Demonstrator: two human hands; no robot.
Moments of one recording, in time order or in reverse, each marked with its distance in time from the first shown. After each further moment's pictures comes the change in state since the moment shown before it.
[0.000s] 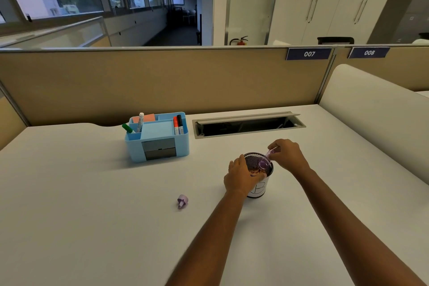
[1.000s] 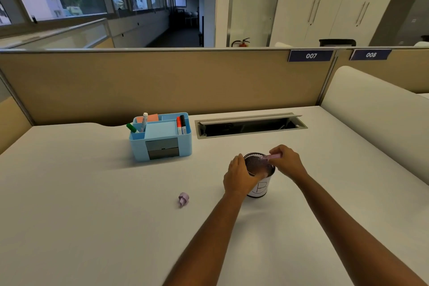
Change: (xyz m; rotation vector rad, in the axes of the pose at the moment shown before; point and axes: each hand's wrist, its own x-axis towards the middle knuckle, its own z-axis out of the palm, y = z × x) left_hand -0.003 -0.012 -0.002 -0.008 0.025 0.026; right_hand -0.006 0.015 0.016 0.191 -0.006 0.037
